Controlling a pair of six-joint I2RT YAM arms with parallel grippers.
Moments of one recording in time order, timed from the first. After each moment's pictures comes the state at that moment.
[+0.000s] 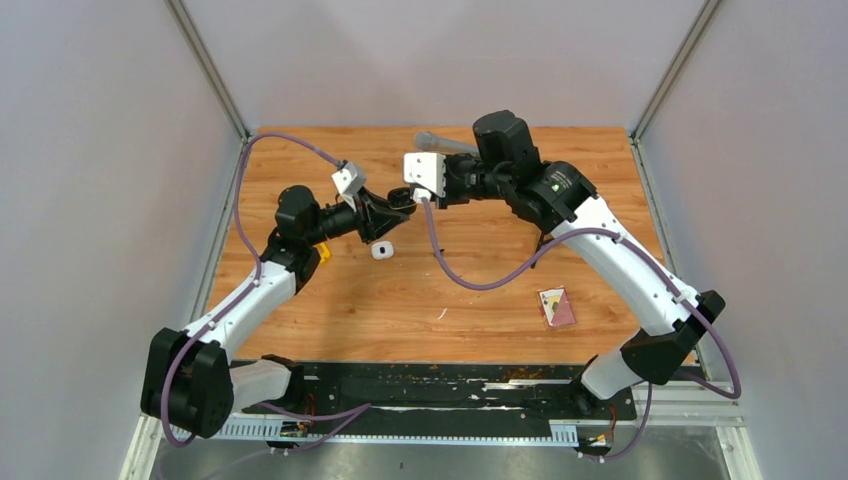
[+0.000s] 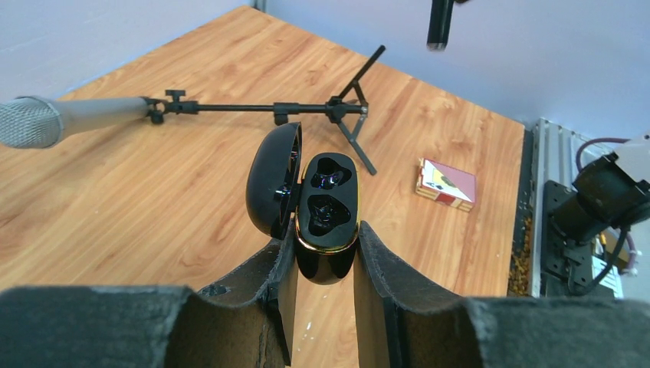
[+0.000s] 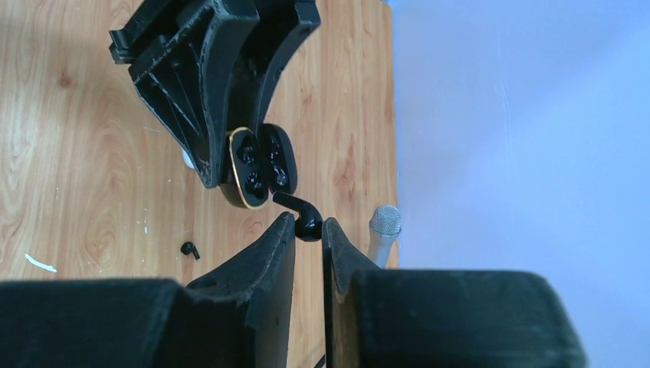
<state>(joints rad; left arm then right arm) -0.32 1.18 0.73 0.46 0.80 -0.18 0.76 1.53 1.80 -0.72 -0.38 -0.93</state>
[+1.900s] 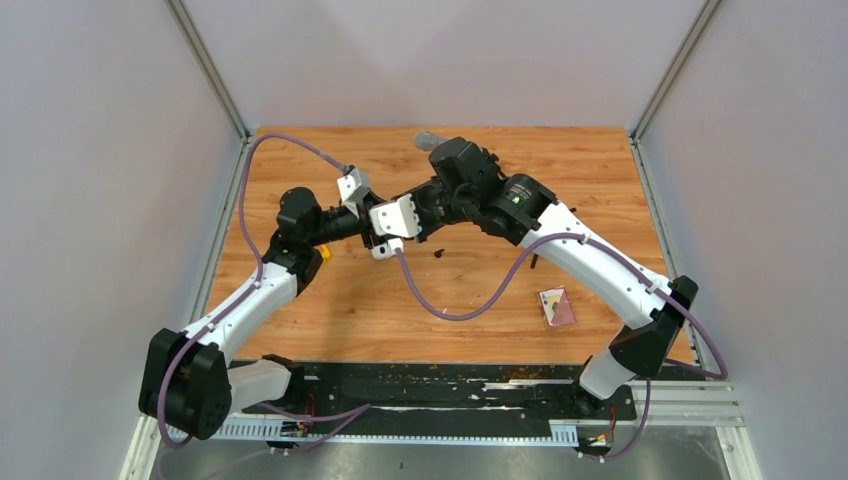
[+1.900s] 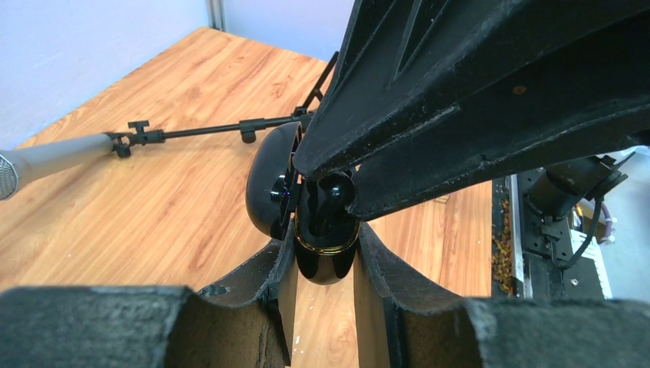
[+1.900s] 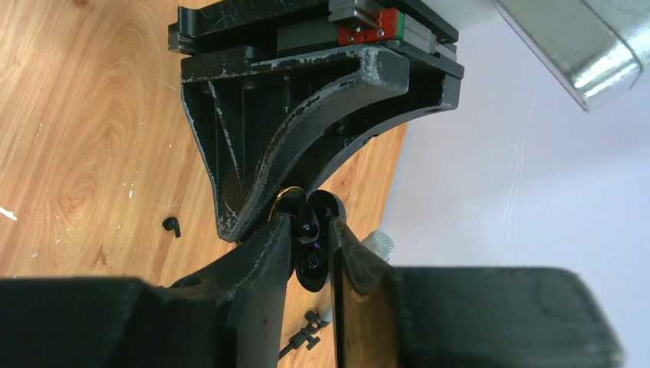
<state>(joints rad) -0.36 1.17 0.73 0.50 0.90 -0.14 0.91 1.60 1.78 -0.78 -0.27 -1.20</state>
